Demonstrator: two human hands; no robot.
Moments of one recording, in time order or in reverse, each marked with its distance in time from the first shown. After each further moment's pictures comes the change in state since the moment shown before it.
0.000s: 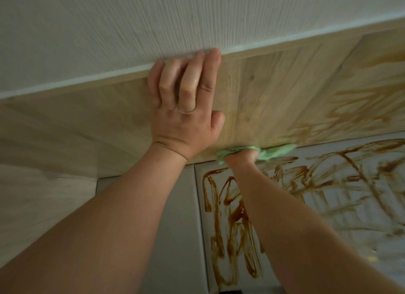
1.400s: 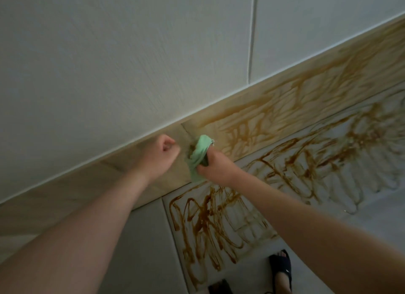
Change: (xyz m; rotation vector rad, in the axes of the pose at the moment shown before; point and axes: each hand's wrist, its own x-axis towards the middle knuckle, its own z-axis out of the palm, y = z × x) left_hand 0.153 0.140 -0.119 -0.625 -1.125 -0.651; right_hand -0.303 -0.208 0.009 -1.791 -0.475 -0.664
